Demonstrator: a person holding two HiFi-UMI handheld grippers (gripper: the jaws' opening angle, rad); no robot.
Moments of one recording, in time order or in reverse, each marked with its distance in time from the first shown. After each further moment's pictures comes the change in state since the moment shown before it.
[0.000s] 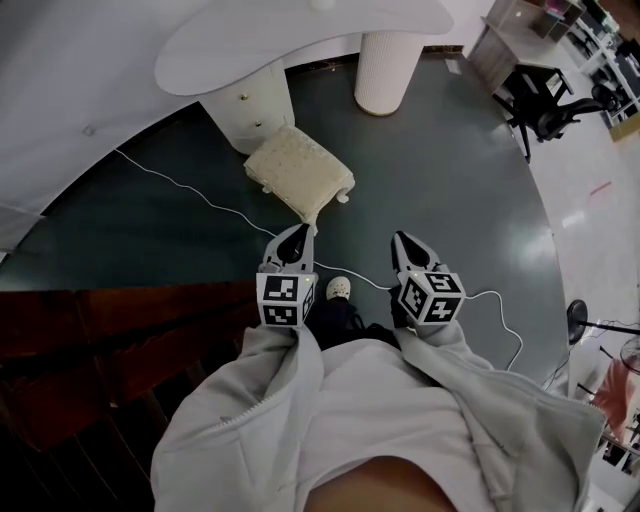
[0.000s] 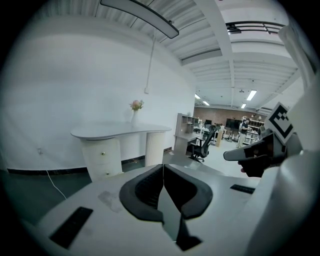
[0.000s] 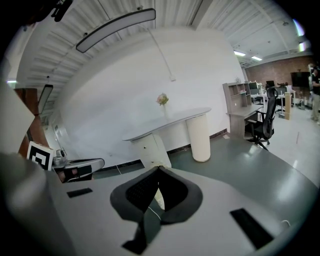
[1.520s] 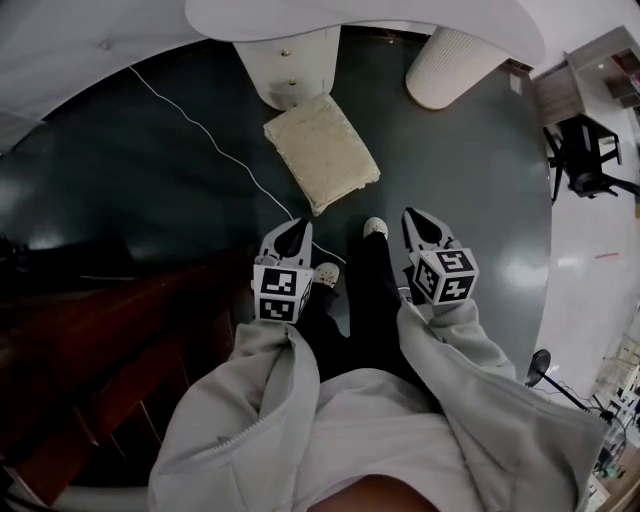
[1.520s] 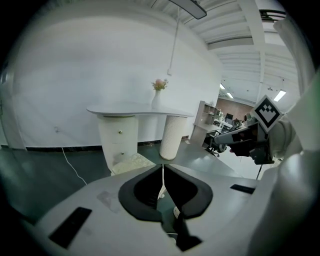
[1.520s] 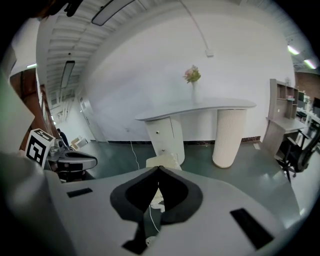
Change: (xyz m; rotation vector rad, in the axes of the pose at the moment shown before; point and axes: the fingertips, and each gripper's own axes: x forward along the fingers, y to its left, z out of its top) left arm 0.063 0.082 -0.049 -0.170 0.170 0.172; right arm 0.170 -0.011 0.039 -0.301 0.235 0.237
